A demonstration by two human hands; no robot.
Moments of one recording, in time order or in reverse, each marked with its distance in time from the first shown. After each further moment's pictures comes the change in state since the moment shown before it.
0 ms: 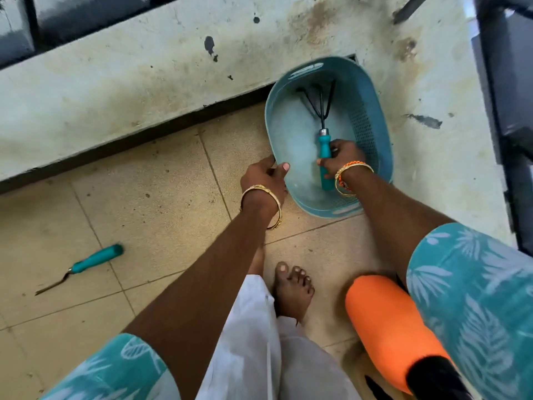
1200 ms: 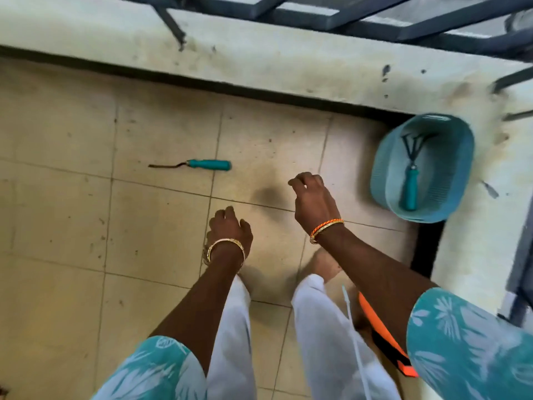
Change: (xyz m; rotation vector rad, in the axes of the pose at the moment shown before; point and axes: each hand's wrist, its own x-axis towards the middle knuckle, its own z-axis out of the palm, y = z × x) left_hand -0.177 -0.156 -0.220 0.522 0.318 -0.229; right_hand -0.264 -0.095 0.132 -0.742 -0.144 -0.963
